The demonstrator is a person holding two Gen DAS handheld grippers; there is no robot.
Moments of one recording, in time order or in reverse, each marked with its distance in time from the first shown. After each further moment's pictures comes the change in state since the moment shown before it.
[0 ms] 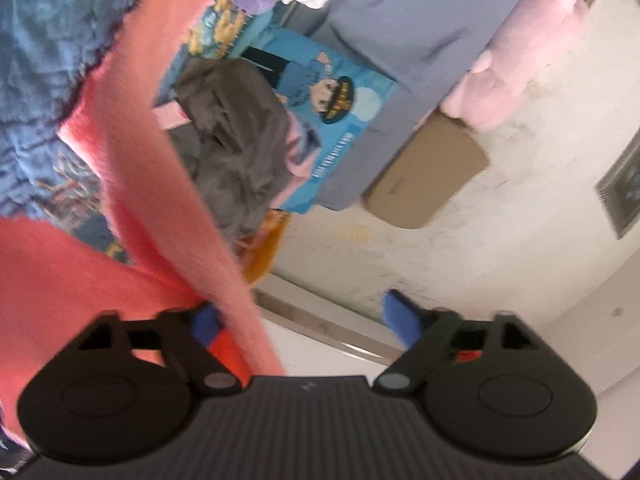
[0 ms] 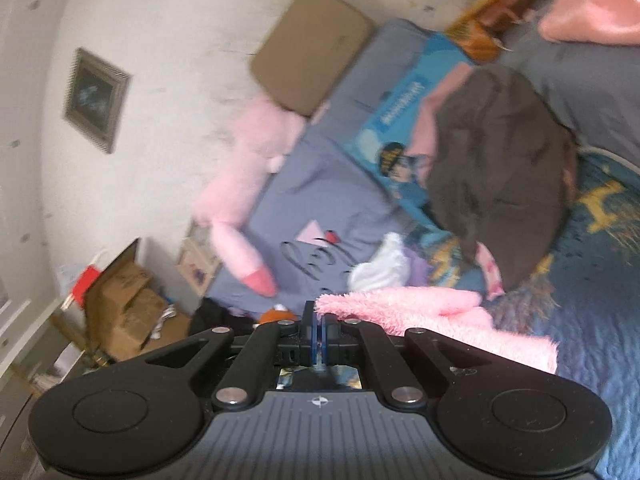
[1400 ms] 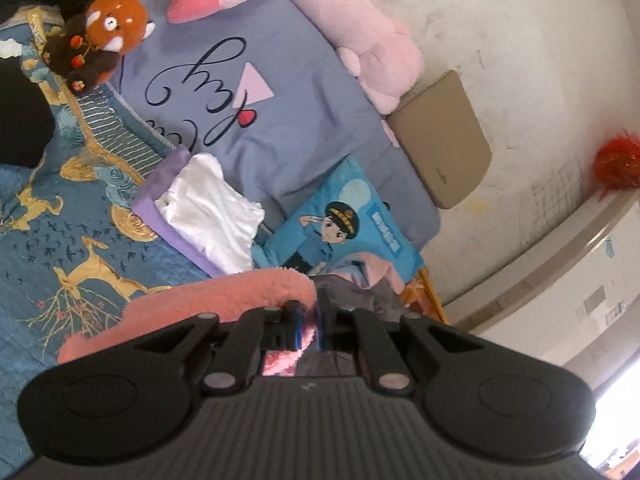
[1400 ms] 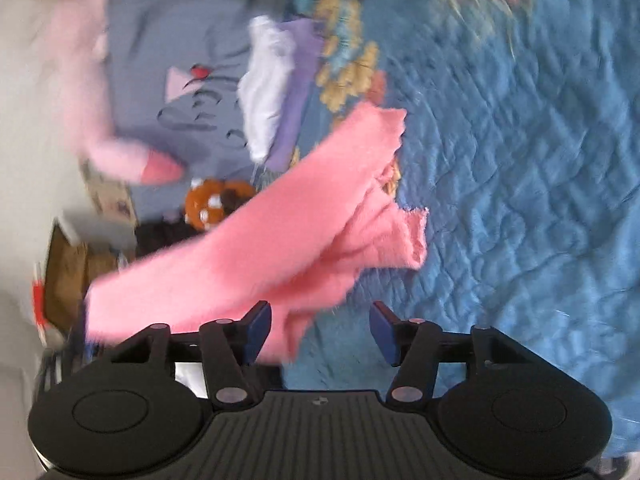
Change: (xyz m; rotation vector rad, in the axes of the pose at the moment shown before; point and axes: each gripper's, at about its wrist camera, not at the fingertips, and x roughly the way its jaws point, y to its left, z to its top) left arm -0.136 -0.269 -0.004 1.032 -0.211 0.513; right arm 0.196 -0.108 -0.134 0.581 0.489 -0.137
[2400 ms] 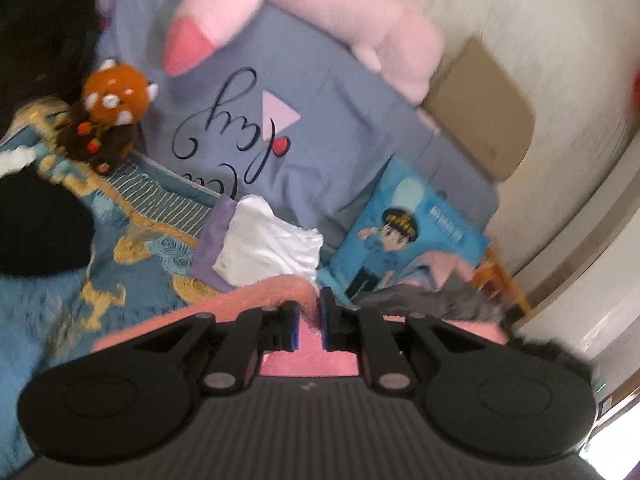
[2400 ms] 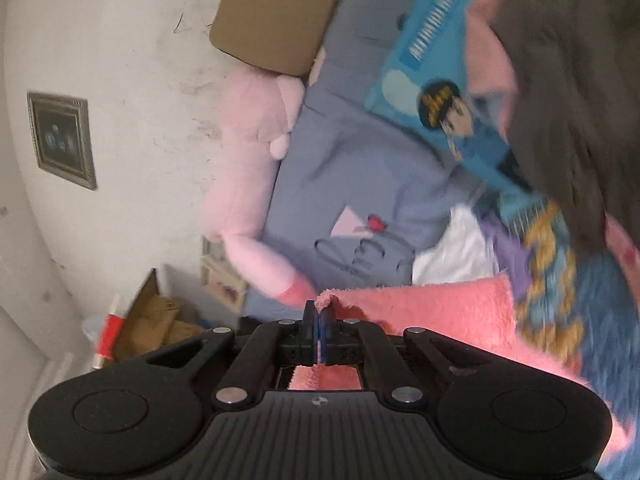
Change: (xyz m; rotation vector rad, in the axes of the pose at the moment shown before) left arm 0.020 -0.038 0.089 0.244 0.074 0.268; right arm -0.073 0.218 0.101 -0.383 -0.344 0.240
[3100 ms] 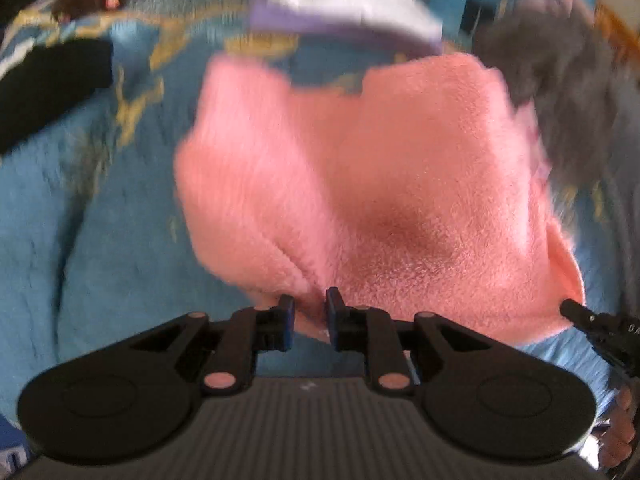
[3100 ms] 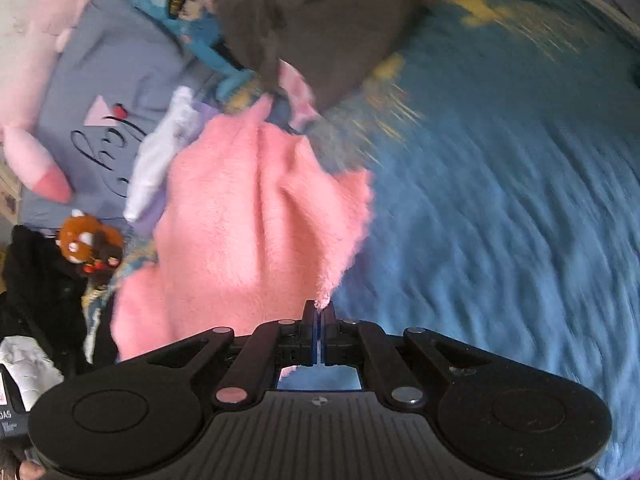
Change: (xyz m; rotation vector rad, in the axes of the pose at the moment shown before) left arm 0.123 0.032 -0.203 0.258 0.514 0.380; right arm -0.094 -0.189 -0.162 -0.064 0.165 -0.654
